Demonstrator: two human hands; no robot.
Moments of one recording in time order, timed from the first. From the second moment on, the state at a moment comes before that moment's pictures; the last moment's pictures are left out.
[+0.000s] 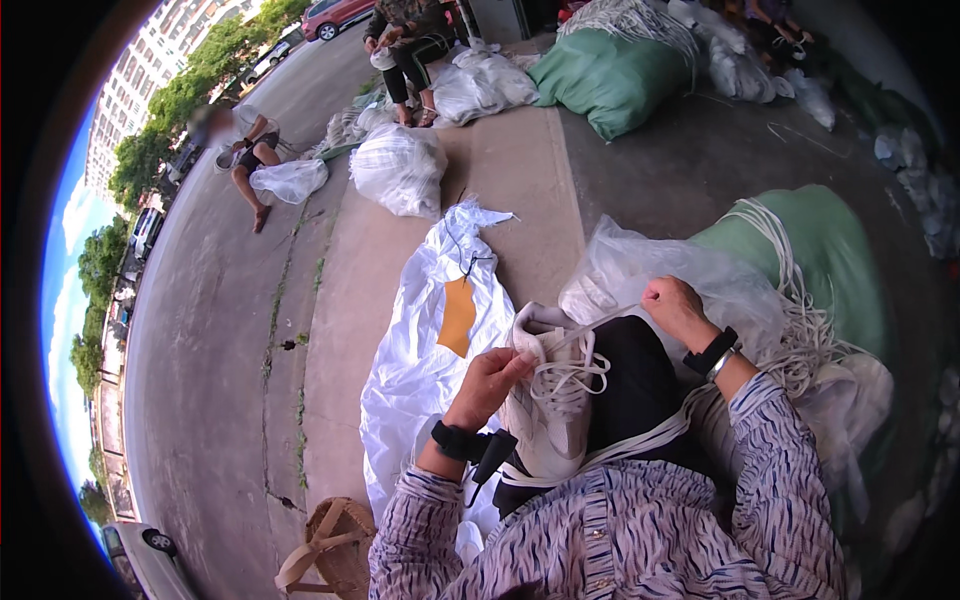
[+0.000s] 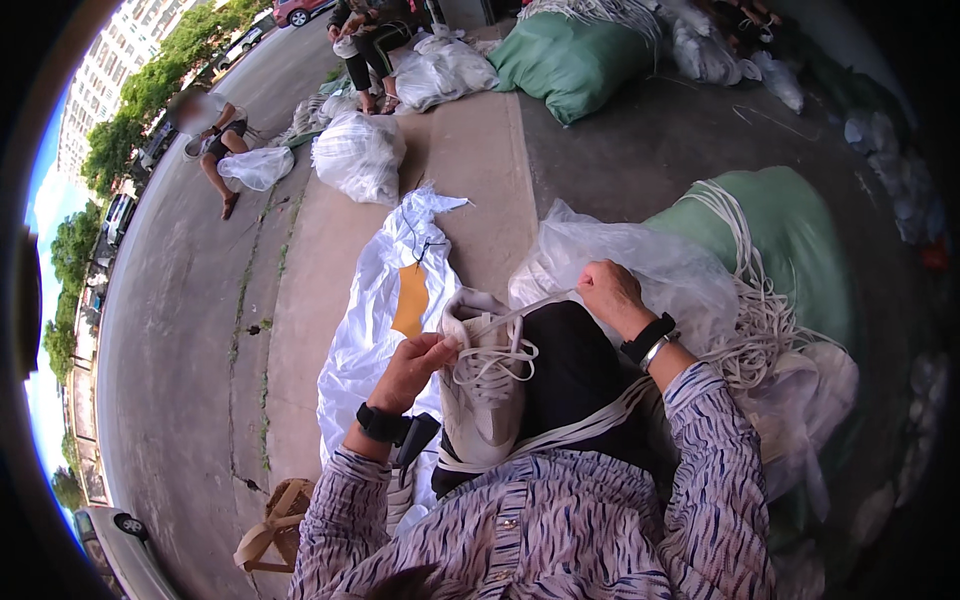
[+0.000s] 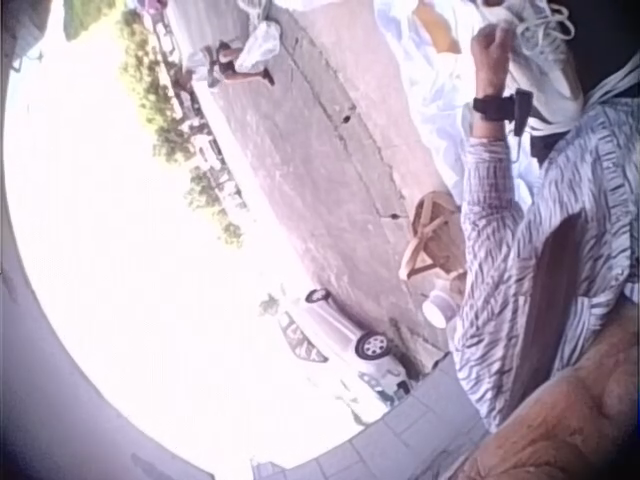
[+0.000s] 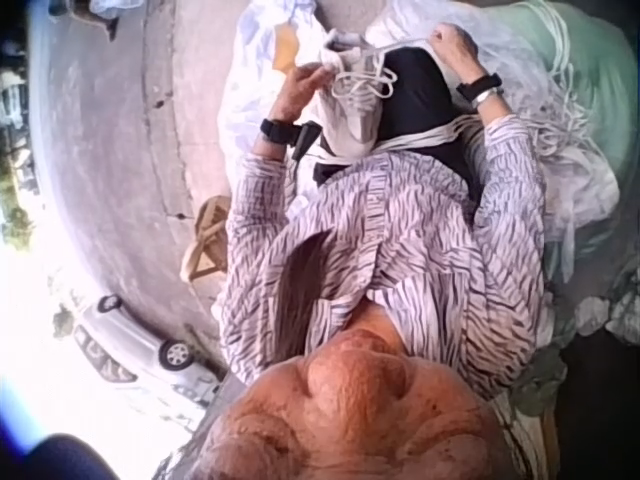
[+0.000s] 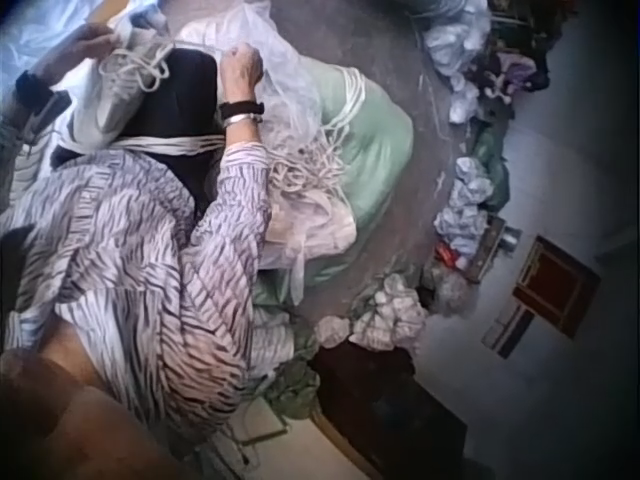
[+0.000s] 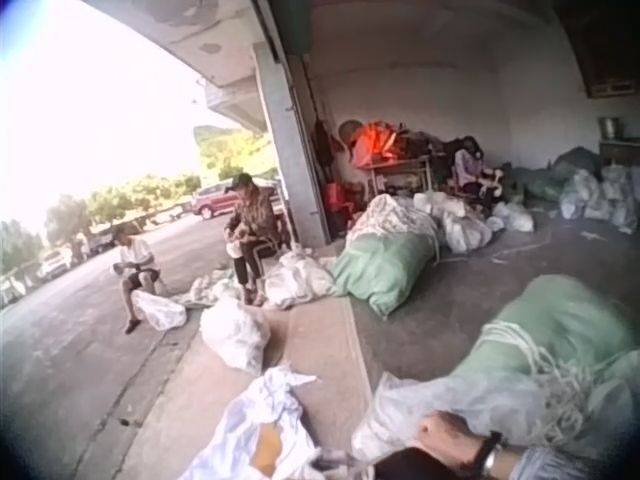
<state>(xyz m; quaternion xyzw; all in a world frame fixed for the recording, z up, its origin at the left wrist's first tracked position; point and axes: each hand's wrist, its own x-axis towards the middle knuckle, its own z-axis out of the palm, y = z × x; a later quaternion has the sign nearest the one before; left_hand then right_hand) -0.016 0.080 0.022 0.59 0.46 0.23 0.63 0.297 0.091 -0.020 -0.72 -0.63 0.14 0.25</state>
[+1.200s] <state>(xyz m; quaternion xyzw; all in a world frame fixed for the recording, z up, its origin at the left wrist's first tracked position) -0.104 0.119 -0.036 0.25 0.42 0.34 0.80 0.228 -0.043 0.196 0.27 -0.67 0.65 0.23</state>
